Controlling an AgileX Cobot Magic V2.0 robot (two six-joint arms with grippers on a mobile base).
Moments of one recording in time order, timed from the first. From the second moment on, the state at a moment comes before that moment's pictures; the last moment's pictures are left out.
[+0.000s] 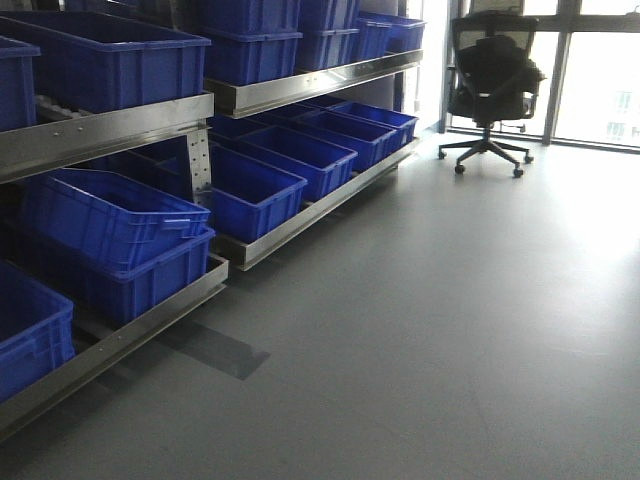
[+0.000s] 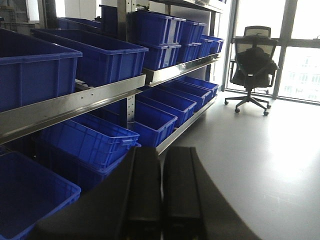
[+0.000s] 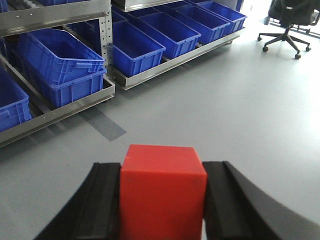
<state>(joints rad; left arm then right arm) -0.09 -0.01 0.01 -0.24 0.01 0.17 0.36 0.15 -0.45 -0.28 0.62 0.24</state>
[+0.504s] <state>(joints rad) -0.09 -0.01 0.01 -0.24 0.01 0.17 0.36 0.15 -0.45 -0.29 0.62 0.24</state>
